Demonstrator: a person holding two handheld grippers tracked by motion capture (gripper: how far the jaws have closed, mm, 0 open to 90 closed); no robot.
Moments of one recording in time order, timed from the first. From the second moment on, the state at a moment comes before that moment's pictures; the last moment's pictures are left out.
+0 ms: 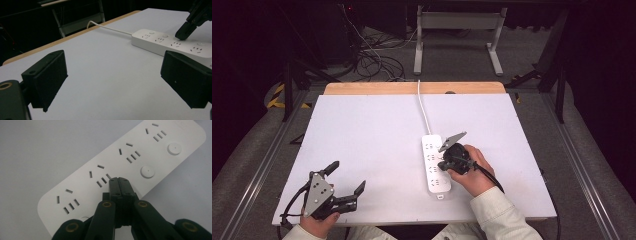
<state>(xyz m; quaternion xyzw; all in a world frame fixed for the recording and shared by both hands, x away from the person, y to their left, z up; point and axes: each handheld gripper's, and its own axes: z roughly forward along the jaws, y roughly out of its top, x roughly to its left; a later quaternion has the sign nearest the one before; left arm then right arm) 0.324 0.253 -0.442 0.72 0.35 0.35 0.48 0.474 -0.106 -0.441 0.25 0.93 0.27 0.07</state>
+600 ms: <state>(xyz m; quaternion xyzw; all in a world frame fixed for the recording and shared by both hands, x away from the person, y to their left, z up) 0.323 0.253 -0.442 0.72 0.35 0.36 0.48 0.474 -0.106 -0.443 0.26 0.92 0.28 0.07</state>
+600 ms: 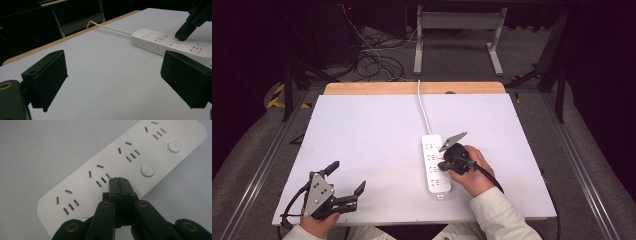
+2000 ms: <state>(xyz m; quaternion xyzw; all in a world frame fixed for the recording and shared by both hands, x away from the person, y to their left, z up) 0.324 0.254 -0.442 0.72 0.35 0.36 0.48 0.494 -0.108 -0.430 0.26 0.89 0.34 0.12</state>
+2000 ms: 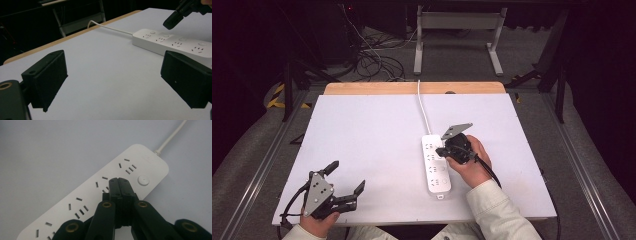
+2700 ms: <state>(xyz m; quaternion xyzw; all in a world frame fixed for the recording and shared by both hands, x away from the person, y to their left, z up) 0.324 0.254 -0.442 0.72 0.35 0.36 0.48 0.501 -0.103 -0.443 0.27 0.90 0.31 0.11</state>
